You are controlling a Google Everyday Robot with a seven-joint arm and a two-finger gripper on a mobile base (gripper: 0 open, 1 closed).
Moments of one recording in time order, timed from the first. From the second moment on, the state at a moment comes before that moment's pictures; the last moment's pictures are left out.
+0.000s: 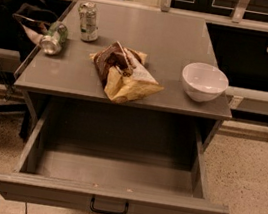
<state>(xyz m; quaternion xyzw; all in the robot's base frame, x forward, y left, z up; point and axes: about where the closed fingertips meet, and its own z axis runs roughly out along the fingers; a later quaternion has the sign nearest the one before) 0.442 -0.230 0.995 -0.65 0.72 0.03 0.25</state>
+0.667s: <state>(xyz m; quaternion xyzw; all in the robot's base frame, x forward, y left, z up) 0.428 -0.230 0.975 -0.69 0.64 0.16 0.31</state>
